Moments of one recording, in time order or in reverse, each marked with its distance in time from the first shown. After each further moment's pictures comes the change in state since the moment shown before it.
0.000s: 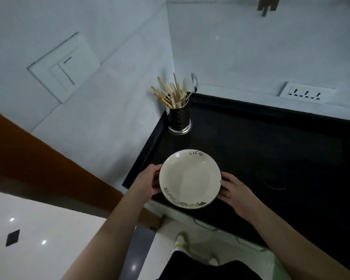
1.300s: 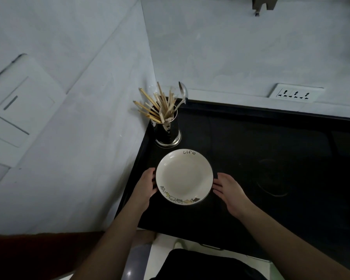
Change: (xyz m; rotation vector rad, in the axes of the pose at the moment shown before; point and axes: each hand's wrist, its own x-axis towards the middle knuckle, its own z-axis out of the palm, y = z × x) left_hand 0.140 0.024 0.003 0.168 -0.131 0.117; right_hand 0.081 -0.029 0.037 0.021 0.380 0.106
